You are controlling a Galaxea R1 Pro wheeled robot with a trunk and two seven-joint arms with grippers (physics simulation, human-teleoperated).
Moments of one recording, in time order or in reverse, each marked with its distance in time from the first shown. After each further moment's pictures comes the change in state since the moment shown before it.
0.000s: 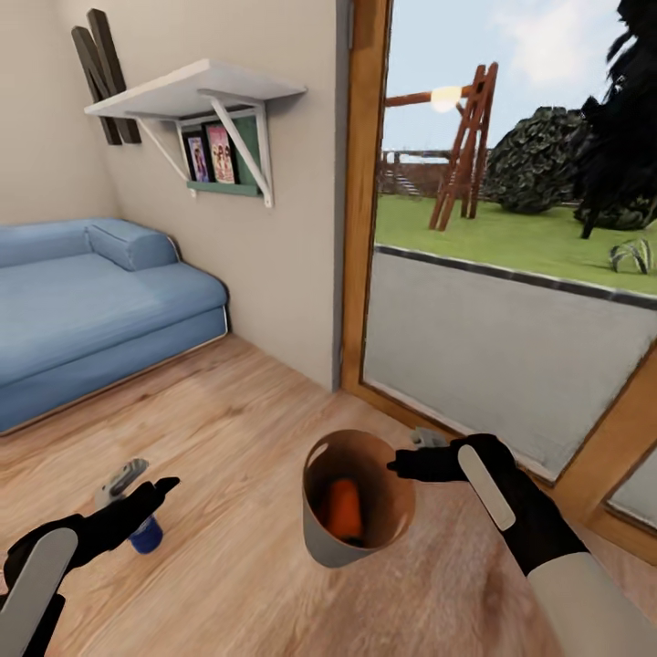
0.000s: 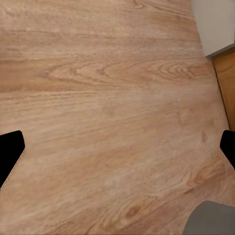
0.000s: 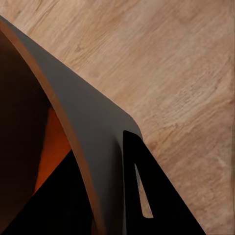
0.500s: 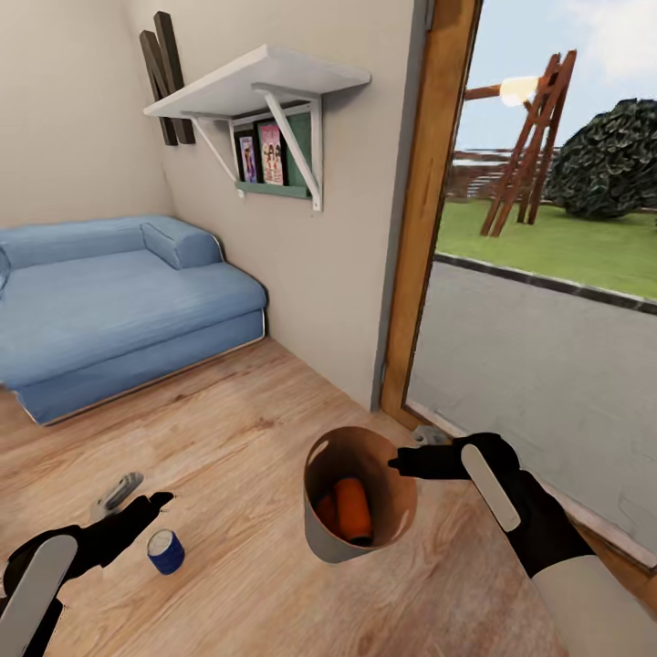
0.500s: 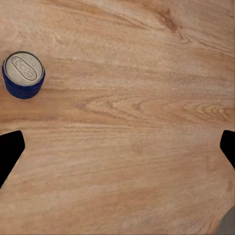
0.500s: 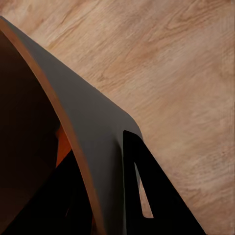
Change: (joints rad) left arm 0.000 0.019 0.005 0.094 0.000 -0.010 0.001; right arm 0.009 -0.012 0.000 -0.038 -0.008 0.000 0.001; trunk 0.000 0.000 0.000
